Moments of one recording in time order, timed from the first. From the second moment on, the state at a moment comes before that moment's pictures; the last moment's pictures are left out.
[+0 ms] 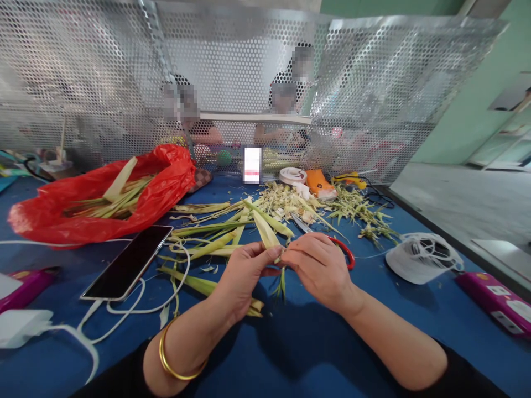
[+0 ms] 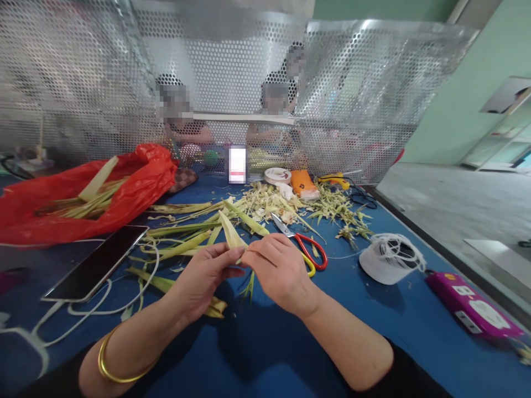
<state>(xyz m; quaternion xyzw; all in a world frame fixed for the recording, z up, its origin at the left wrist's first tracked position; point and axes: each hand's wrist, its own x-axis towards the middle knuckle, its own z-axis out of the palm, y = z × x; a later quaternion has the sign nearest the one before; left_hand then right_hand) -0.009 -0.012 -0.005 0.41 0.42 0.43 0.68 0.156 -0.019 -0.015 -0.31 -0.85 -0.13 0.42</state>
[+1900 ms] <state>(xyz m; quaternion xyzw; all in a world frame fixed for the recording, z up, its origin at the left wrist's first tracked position) -0.011 -0.011 -0.004 0.38 0.41 0.44 0.71 0.156 -0.016 -0.016 -0.37 -0.79 0.07 0.49</state>
